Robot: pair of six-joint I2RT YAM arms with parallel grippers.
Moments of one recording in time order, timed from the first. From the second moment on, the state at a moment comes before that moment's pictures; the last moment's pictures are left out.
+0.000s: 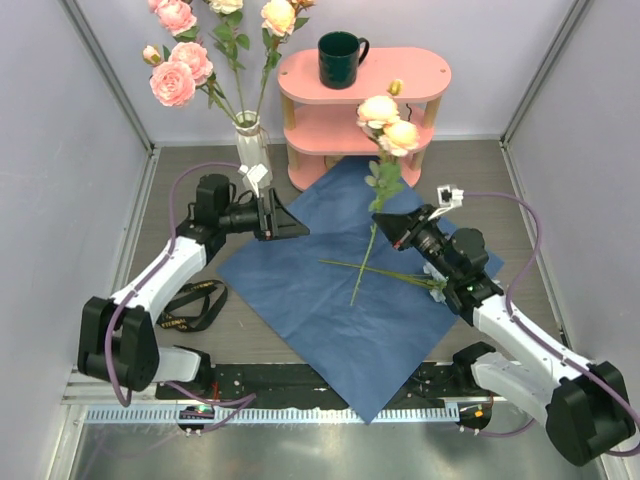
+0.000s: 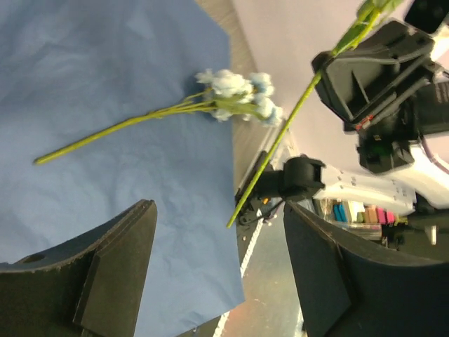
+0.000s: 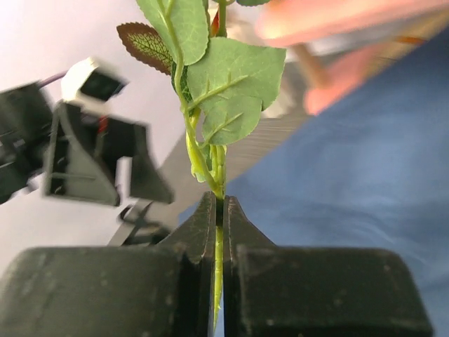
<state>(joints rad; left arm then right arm) -0.28 1.37 0.96 -0.13 0.90 -0.61 0.41 0.89 0.45 0.49 -0.14 0.68</state>
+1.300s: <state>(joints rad) -0.50 1.24 1.02 0.63 0.85 -0.97 0.53 1.07 0.65 0.71 -0.90 0.62</state>
